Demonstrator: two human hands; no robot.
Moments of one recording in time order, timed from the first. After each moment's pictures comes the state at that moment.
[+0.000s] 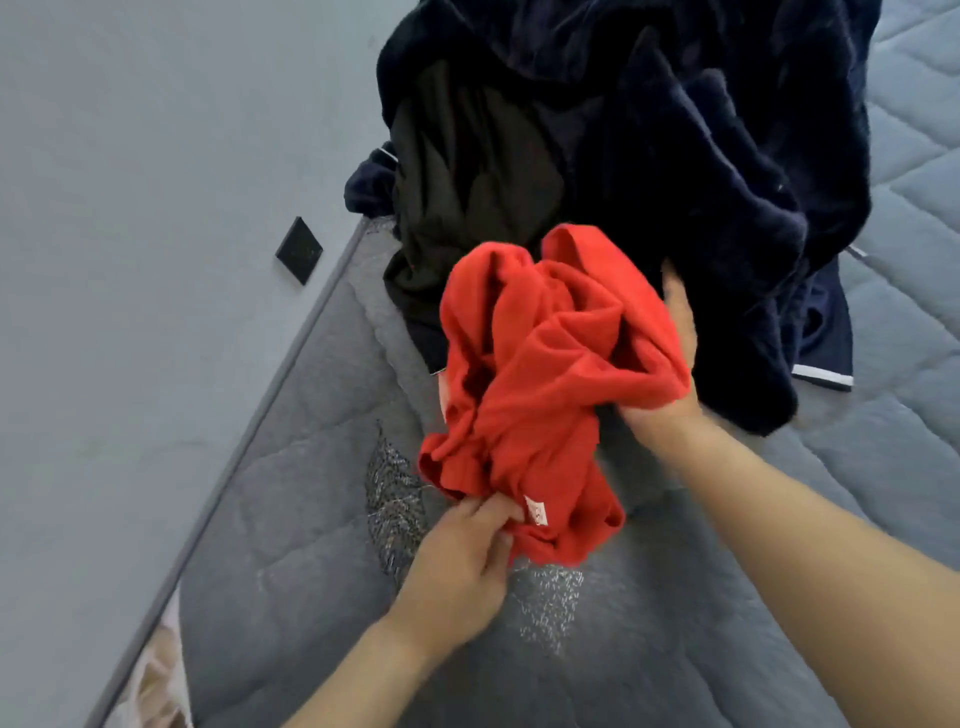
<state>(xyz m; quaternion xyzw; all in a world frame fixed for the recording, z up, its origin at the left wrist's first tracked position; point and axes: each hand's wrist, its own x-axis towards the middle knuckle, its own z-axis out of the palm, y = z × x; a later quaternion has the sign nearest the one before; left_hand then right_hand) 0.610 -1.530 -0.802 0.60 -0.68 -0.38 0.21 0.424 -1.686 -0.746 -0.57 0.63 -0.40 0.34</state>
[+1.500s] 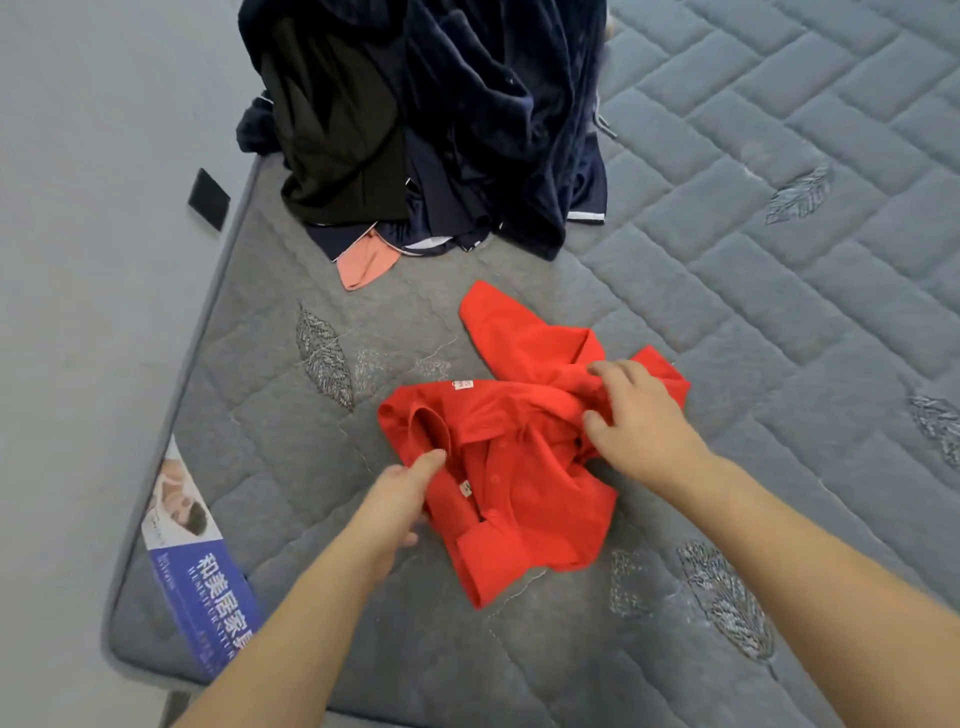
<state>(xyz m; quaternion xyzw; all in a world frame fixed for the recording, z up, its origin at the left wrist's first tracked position) 0.539 -1.366 -0.709 0.76 -0.22 -0.60 0.10 0.267 -1.404 -0.692 -0.67 0.68 -0.07 0.29</state>
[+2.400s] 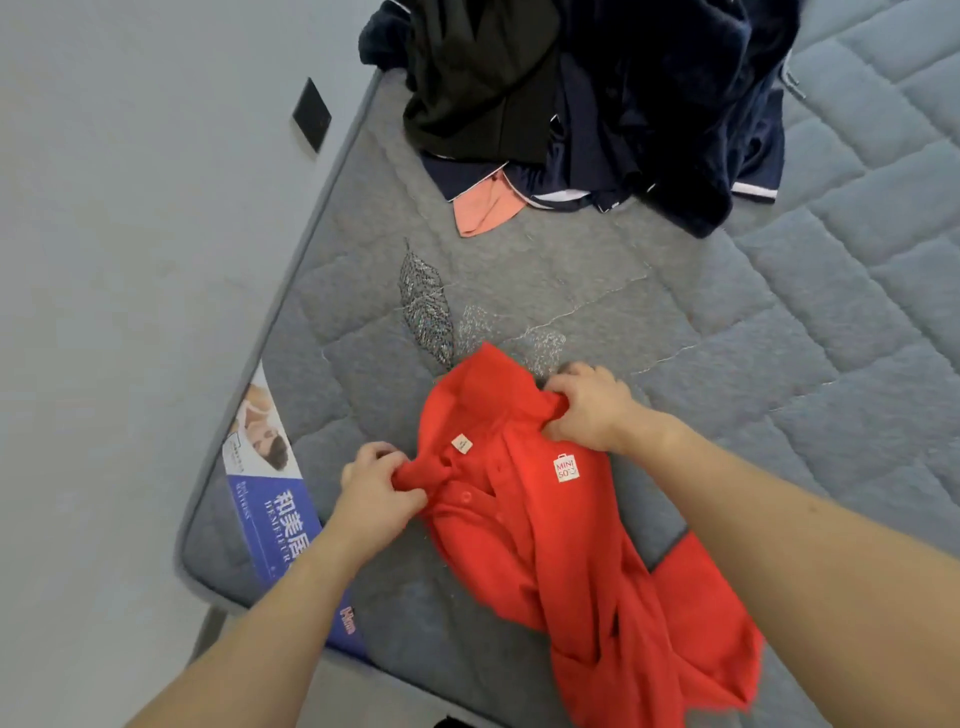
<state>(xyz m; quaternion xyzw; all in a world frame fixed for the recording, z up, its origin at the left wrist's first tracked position) 0.681 -1.333 -0.764 0.78 -0.47 -0.41 0.03 0.424 -1.459 -0.762 -0.72 0.57 0.15 0.37</state>
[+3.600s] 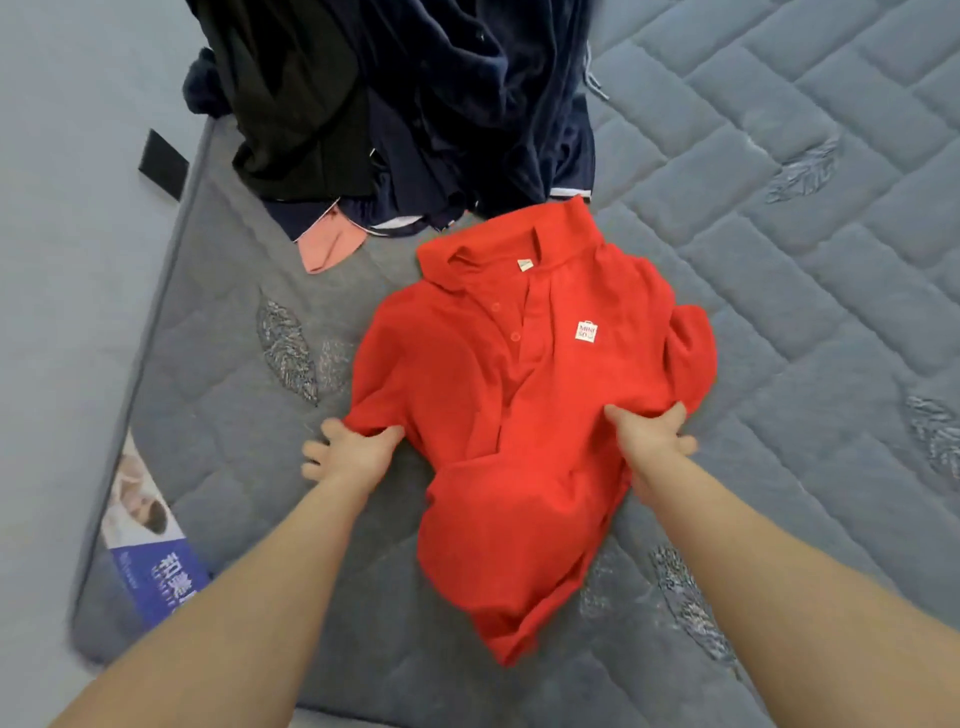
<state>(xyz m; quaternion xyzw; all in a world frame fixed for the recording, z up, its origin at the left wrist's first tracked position) 0.542 -1.422 -0.763 0.89 -0.27 -0.36 -0.06 0.239 -1.408 -0.762 -0.07 0.89 -0.15 0.43</state>
